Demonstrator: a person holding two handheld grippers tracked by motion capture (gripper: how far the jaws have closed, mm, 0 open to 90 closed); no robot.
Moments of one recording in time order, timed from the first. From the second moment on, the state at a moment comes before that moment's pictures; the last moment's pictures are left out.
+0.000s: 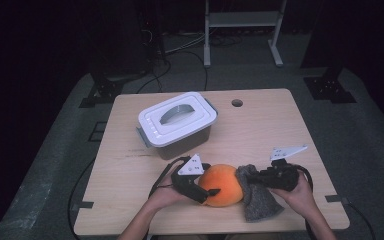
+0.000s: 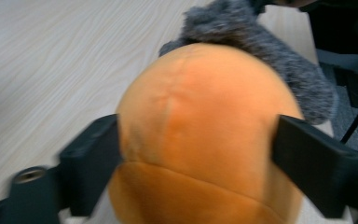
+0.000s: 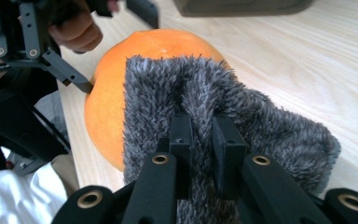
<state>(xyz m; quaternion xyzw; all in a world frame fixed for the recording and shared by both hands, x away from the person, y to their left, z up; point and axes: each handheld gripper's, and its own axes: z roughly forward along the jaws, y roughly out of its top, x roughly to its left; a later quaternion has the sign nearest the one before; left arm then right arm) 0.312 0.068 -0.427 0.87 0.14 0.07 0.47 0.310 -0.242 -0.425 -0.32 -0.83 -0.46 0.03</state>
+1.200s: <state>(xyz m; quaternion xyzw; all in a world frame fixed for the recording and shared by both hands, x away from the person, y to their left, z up) 0.306 0.066 -0.427 0.88 0.11 0.08 0.46 0.296 -0.215 -0.416 -0.26 -0.85 -0.46 0.01</state>
